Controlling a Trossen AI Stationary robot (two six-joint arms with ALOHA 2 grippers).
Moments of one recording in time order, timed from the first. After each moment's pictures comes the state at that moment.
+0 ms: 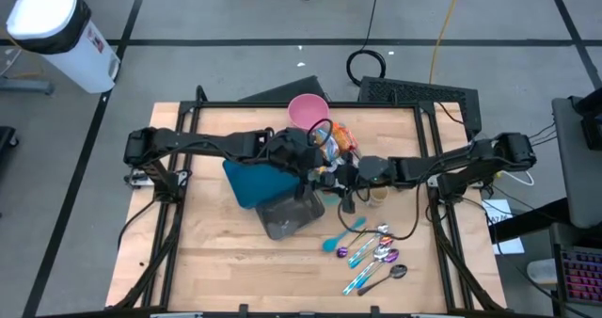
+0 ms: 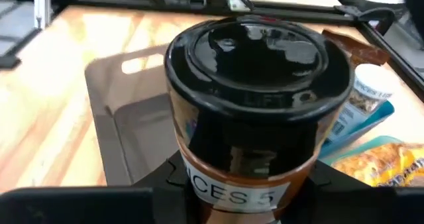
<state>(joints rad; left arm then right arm) 0.05 1.71 1.45 -0.27 0.15 0.04 0.05 1.35 0.69 0.26 0.05 -0.04</state>
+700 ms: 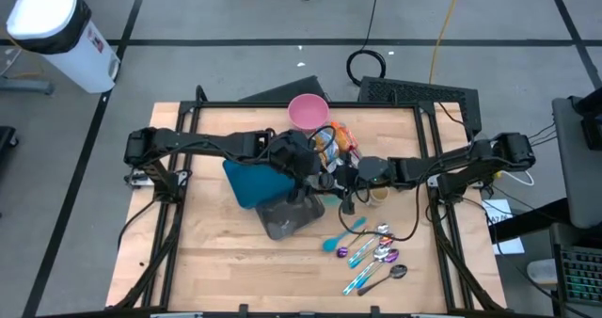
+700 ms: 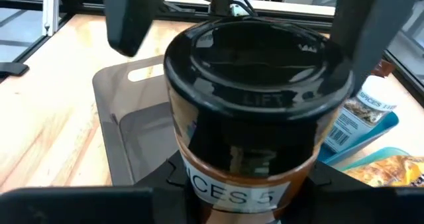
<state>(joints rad) 0.04 1.72 1.45 -0.36 0.23 0.16 0.05 1.36 0.70 0.28 0.05 -0.04</state>
